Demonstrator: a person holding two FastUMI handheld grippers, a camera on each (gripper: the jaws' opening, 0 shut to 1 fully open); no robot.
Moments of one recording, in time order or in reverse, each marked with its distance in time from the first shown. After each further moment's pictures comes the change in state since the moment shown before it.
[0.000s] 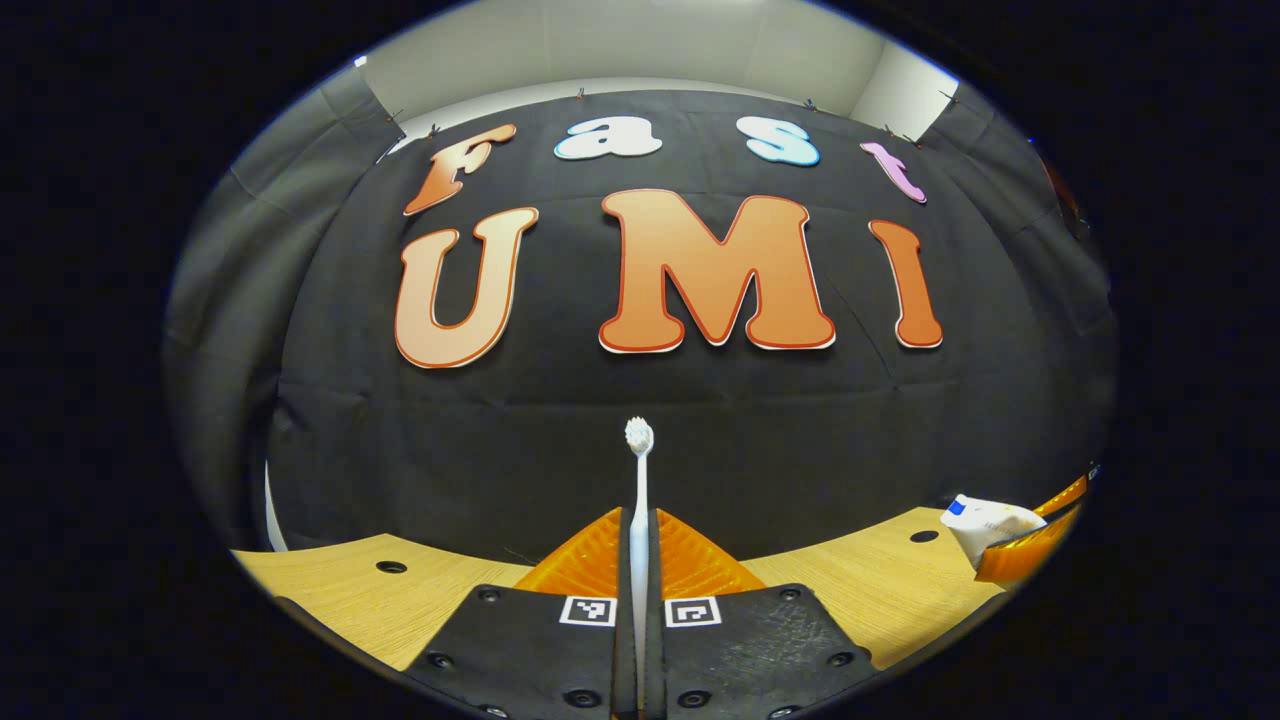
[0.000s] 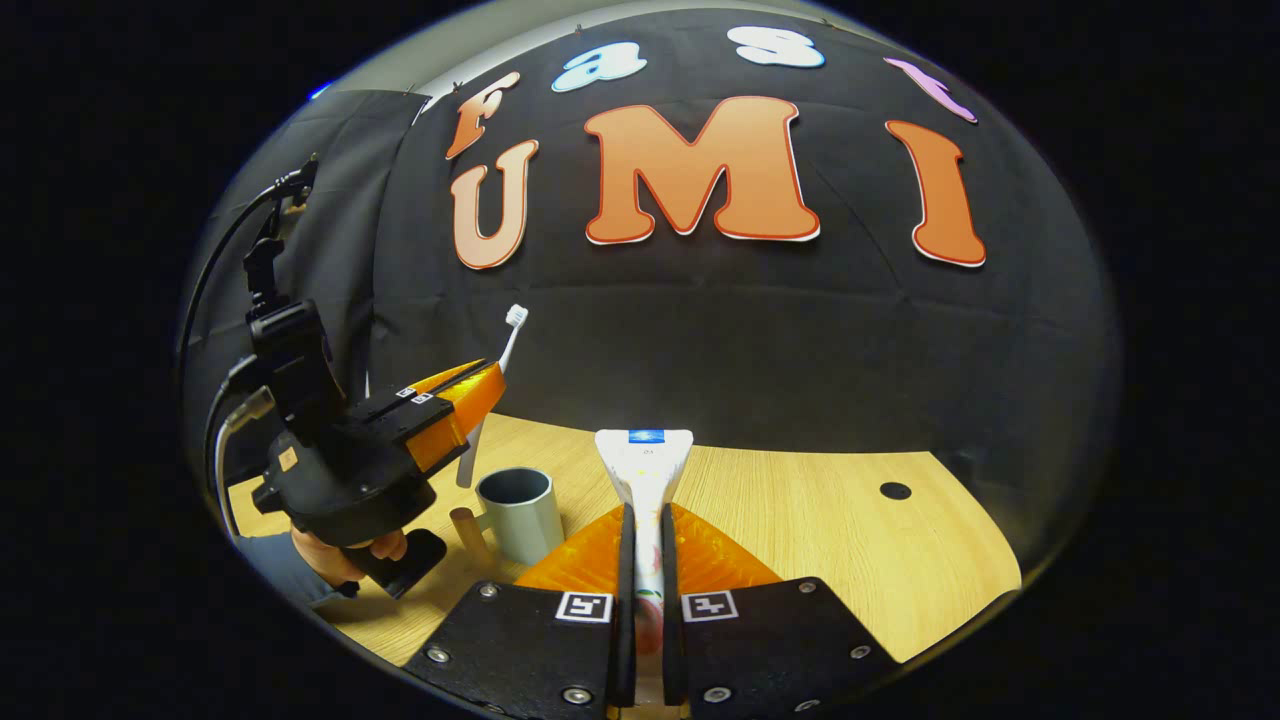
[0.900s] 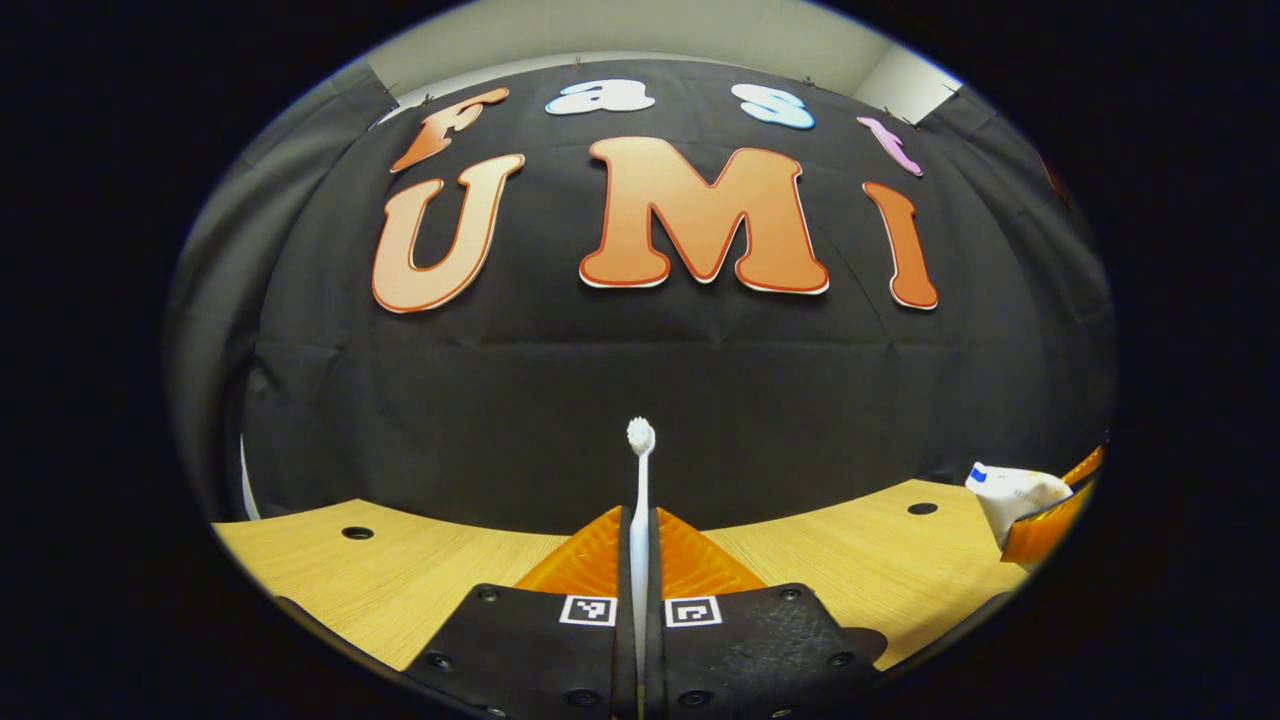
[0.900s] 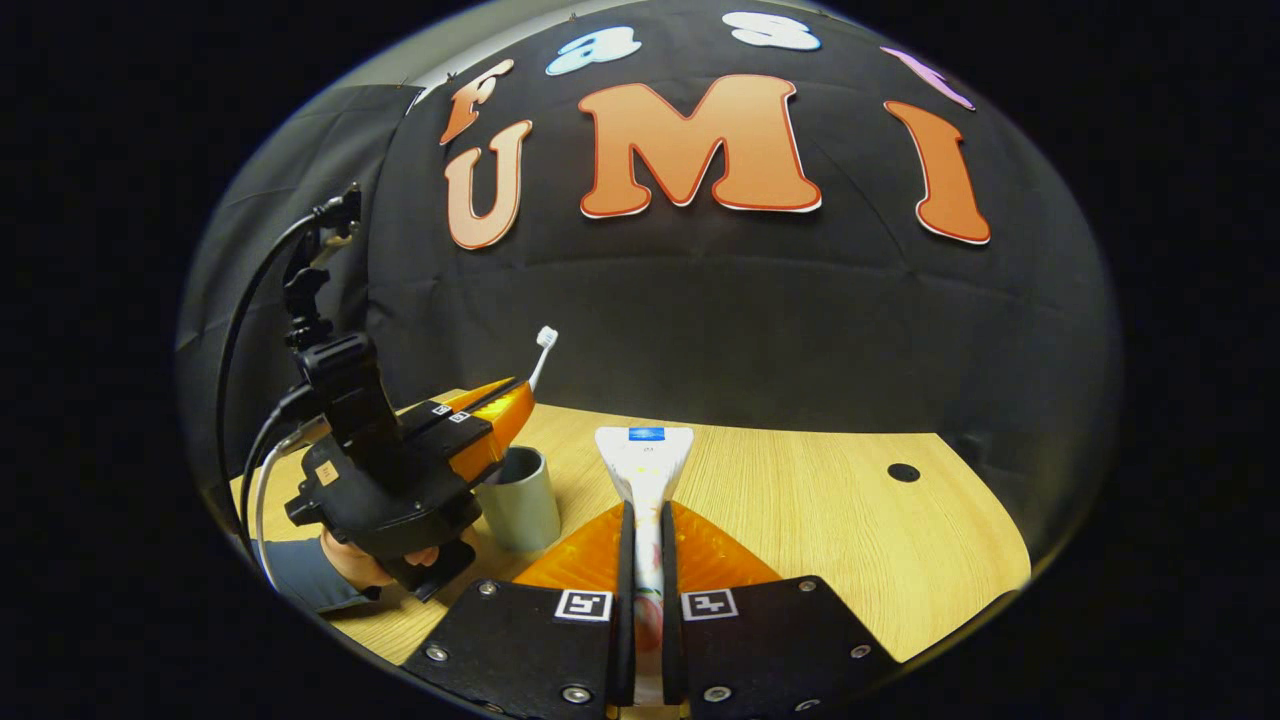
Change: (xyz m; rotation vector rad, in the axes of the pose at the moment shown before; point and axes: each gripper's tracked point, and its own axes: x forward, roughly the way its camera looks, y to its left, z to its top) left arm 0.013 -0.013 -0.065 -0.031 0.130 -0.044; right arm 0.011 -0.004 -0.018 -0.005 0.045 -0.008
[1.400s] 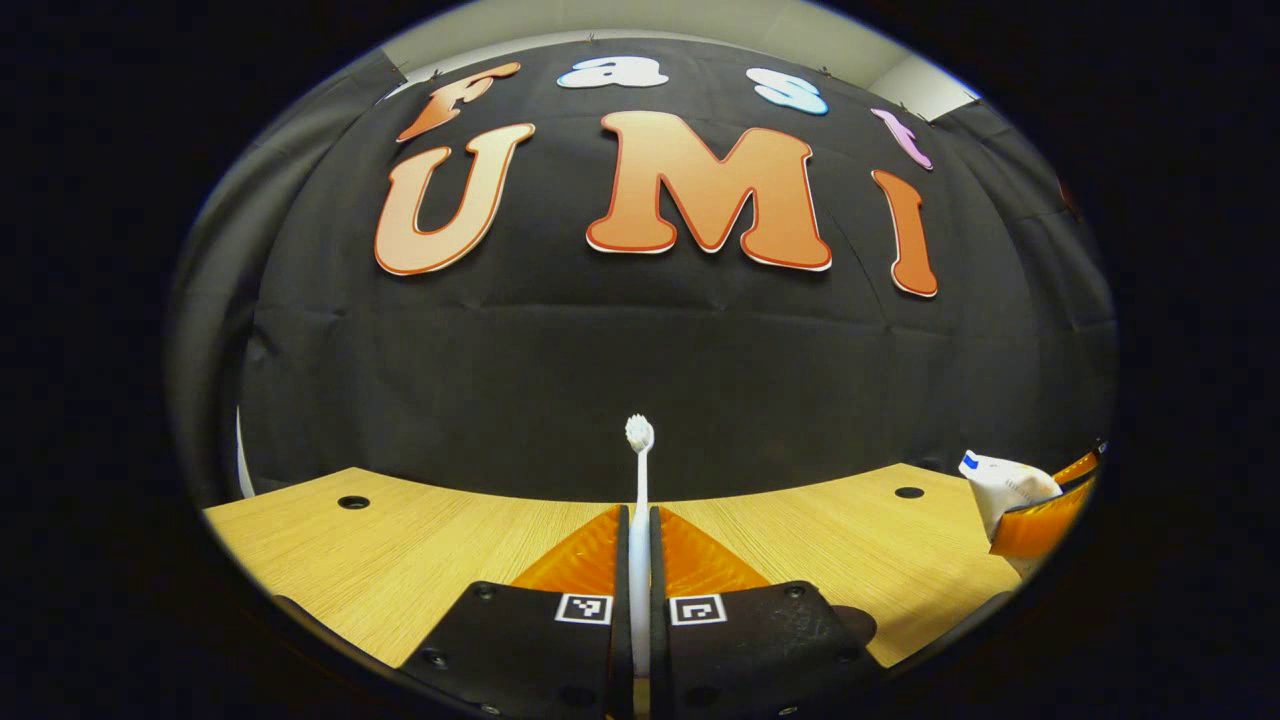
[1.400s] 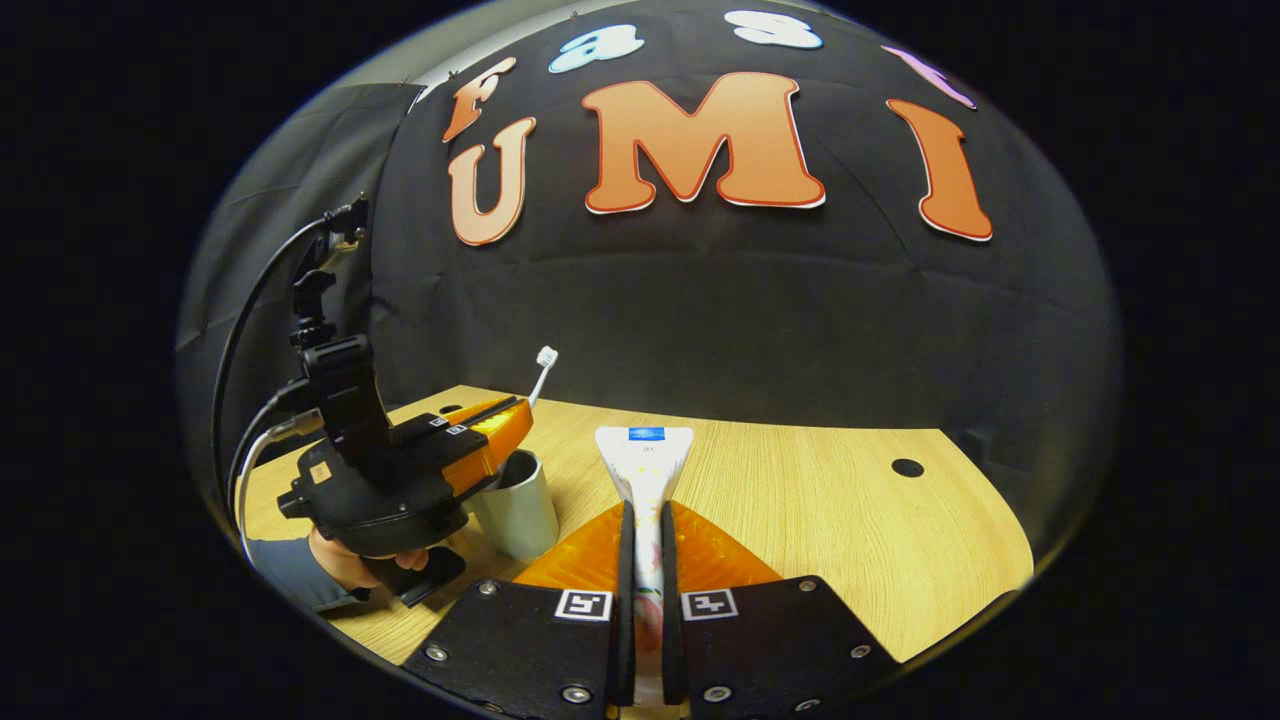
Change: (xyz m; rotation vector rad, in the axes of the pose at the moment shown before) left arm -0.016 0.005 -0.014 -0.042 0.089 -0.019; right arm -0.001 0.005 -0.007 -0.003 0.013 0.012
